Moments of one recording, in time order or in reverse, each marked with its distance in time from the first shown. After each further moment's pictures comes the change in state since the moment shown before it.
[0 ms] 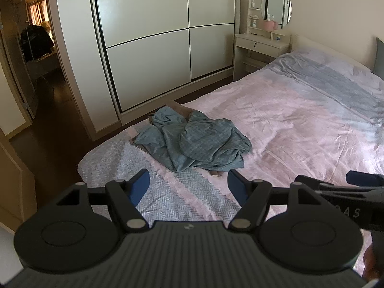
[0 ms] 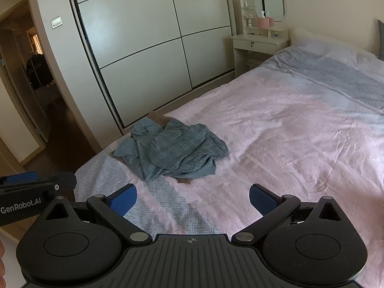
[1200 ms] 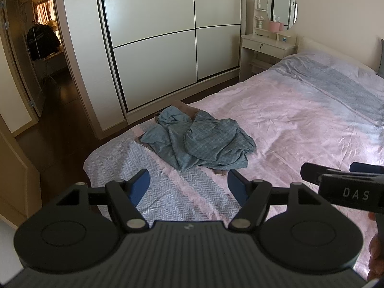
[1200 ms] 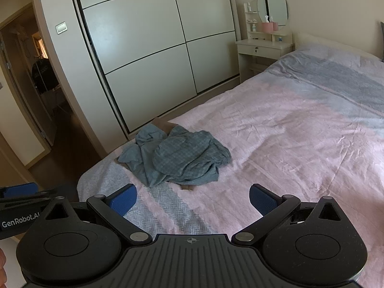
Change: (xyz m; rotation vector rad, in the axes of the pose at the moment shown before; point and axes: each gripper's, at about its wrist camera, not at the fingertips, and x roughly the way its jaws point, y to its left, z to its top) left arm -0.014 0.007 0.006 -0.013 0.008 0.029; right arm -0.004 0.003 0.015 -0.001 -0.017 0.017
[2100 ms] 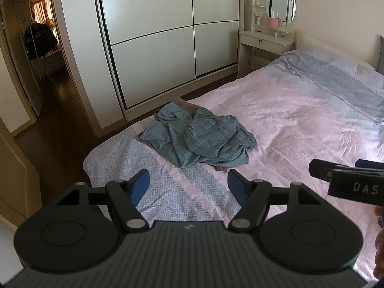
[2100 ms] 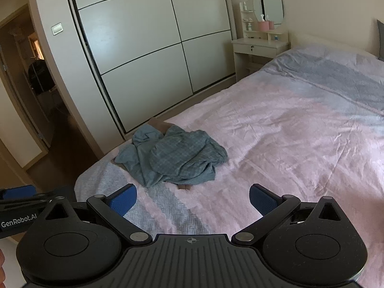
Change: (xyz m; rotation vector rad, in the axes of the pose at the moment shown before) left arm 0.007 0.003 -0.001 0.005 0.022 0.003; right arm 0.000 -0.012 -0.007 0.015 -0.001 -0.011
